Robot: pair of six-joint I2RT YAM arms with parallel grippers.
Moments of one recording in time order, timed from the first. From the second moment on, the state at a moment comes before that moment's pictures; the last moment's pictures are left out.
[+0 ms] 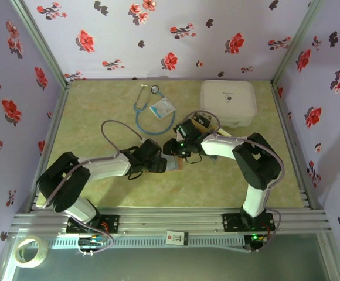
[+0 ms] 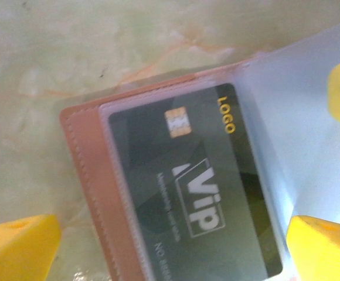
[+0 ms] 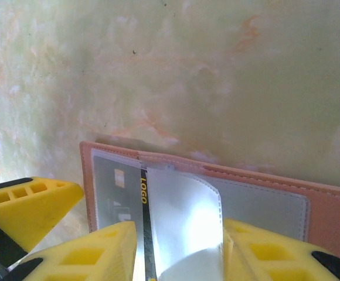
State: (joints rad) left arm -0.84 1.56 0.75 -0.27 -0.18 -0.59; right arm 0.70 1.81 1.01 -0.14 -0.40 0.75
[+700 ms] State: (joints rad) left arm -0.63 1.16 0.66 -0.42 -0.21 -0.59; right arm 0.85 1.94 1.15 -0.09 -0.37 0.85
